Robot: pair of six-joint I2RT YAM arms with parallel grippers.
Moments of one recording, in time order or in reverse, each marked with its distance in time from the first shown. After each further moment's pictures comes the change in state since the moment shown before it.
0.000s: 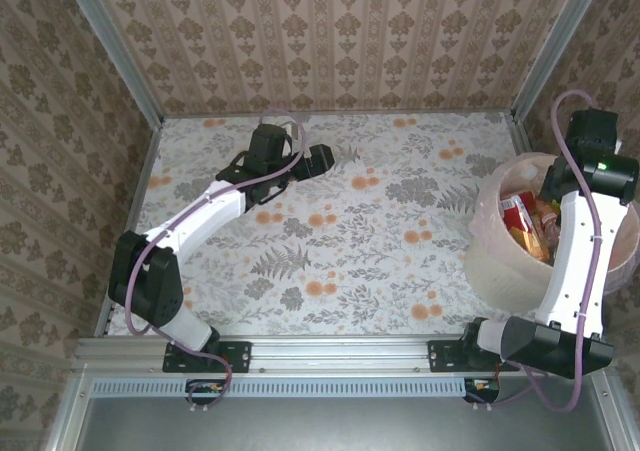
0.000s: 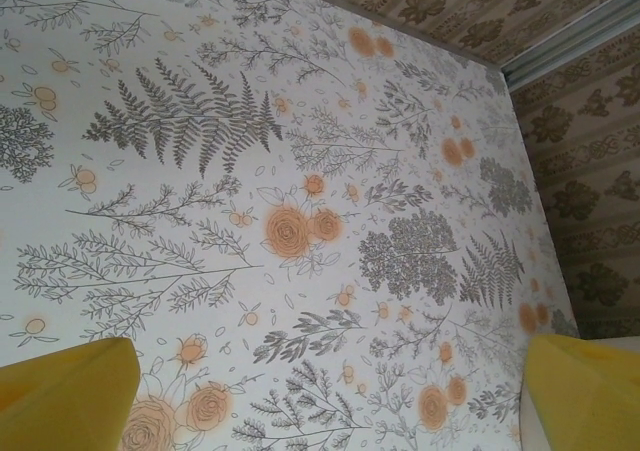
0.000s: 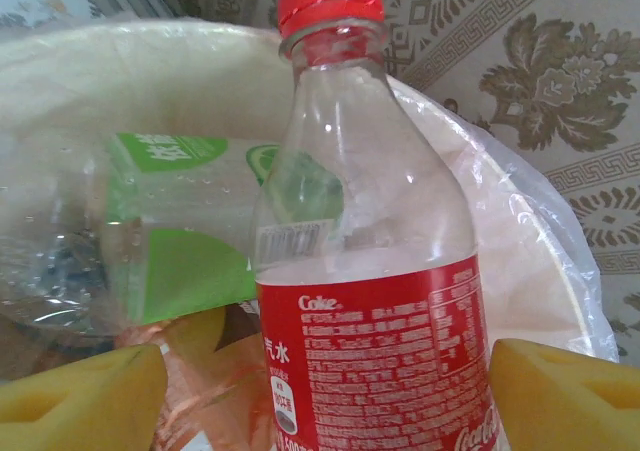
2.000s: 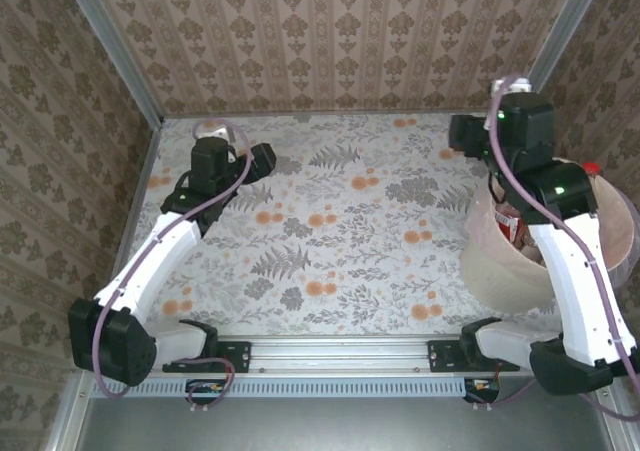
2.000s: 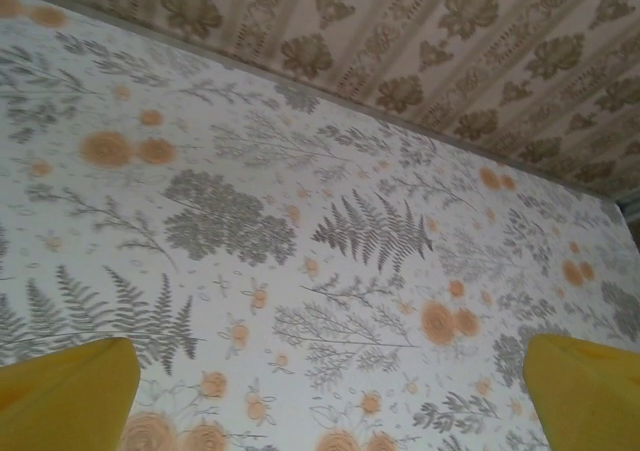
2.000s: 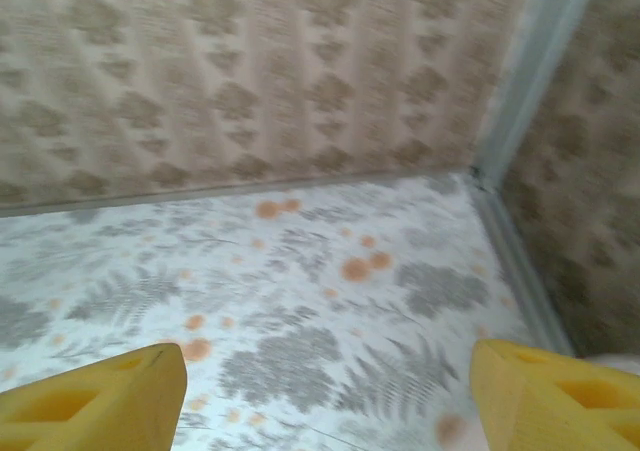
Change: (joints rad) left arm 0.210 -0.373 -0.215 -0.047 -0.245 0.120; right arm 0.686 -0.048 -0.007 0.530 -0.152 0.062
